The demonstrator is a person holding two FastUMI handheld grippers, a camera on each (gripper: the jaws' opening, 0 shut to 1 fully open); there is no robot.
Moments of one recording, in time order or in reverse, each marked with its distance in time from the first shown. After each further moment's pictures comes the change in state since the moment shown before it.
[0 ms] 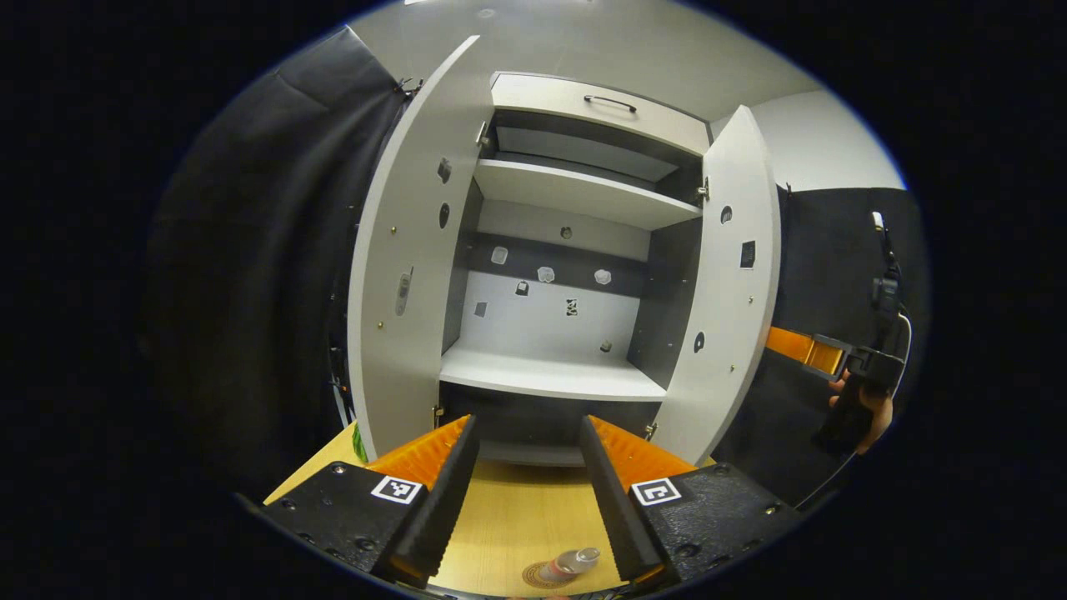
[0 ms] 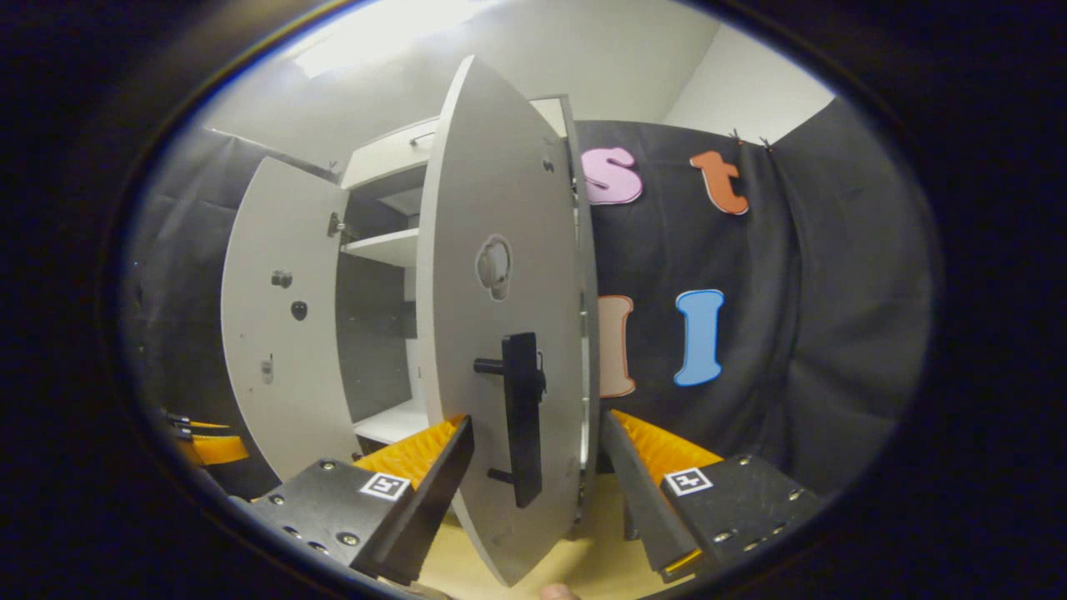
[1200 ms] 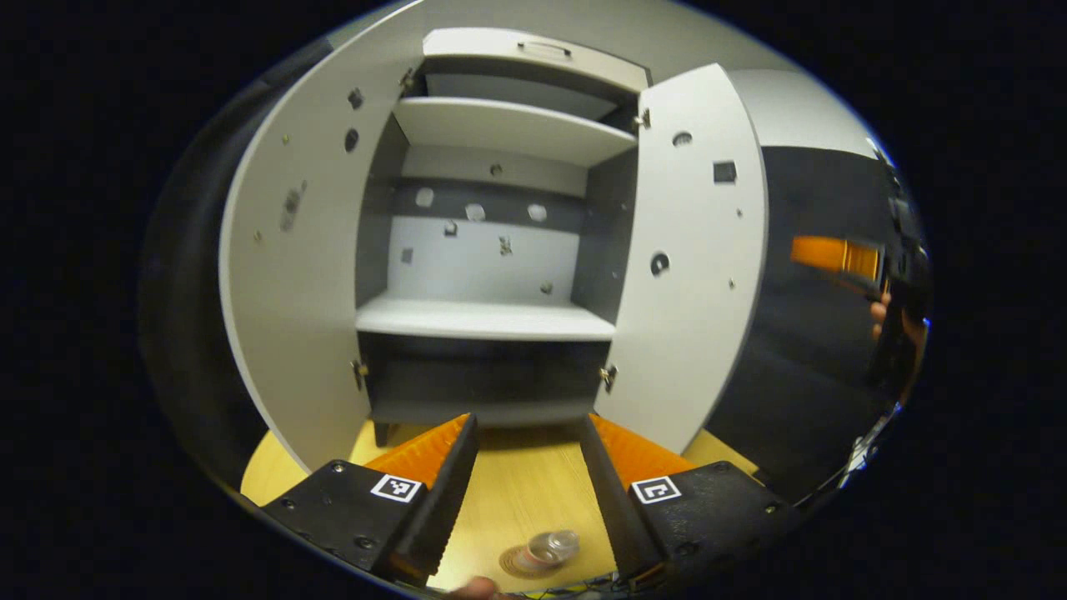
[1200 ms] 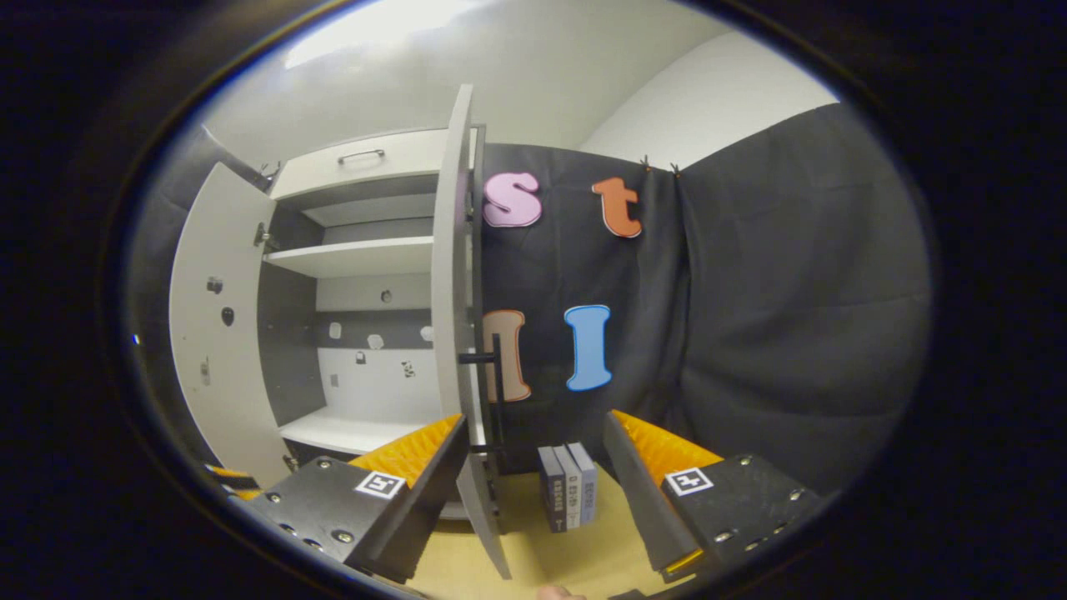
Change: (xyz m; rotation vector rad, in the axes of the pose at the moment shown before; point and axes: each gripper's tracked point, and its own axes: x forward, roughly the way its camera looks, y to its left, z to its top) left arm 0.049 -0.051 -0.053 0.074 0.076 -0.160; right arm -0.092 -0.094 0.011 -0.023 -0.067 -0.393
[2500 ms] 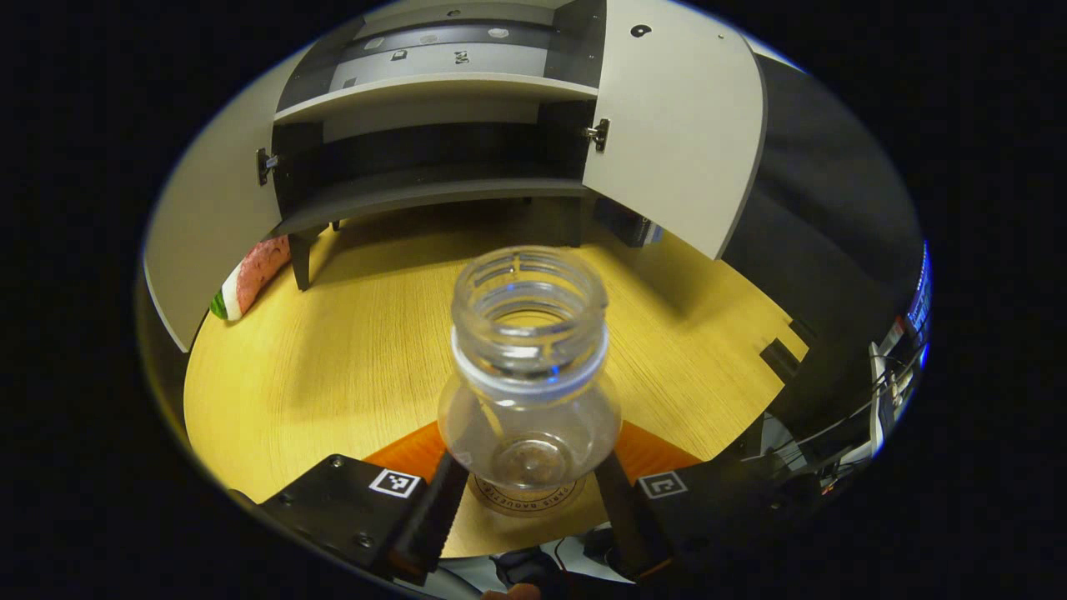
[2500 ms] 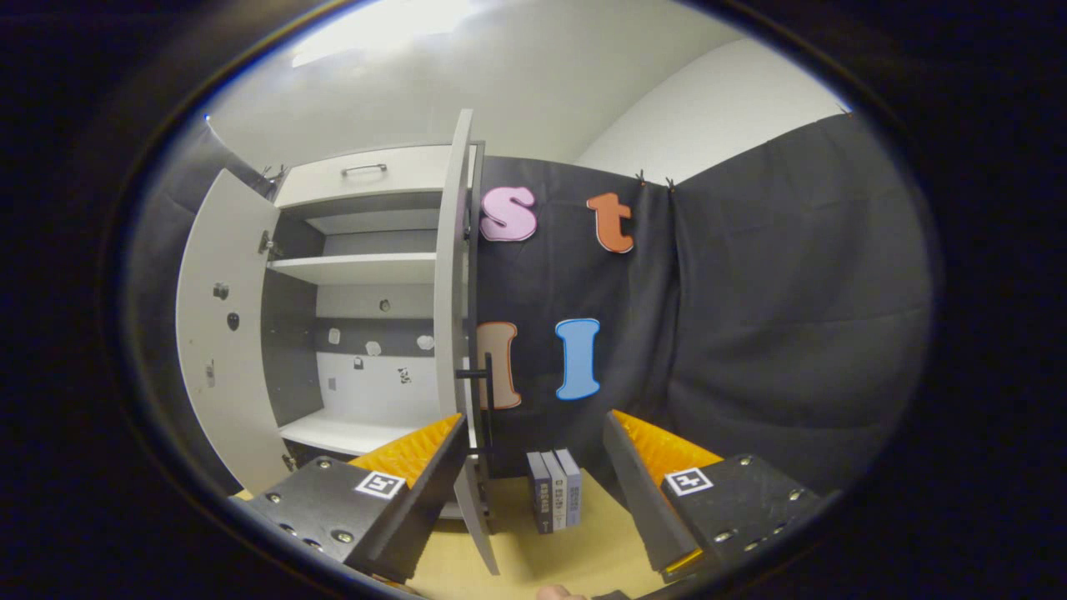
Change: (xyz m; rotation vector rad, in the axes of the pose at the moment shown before) left arm 0.013 -0.026 -0.330 0.068 0.593 -0.172; right arm -0.036 -0.003 0.026 -0.017 -0.032 0.001
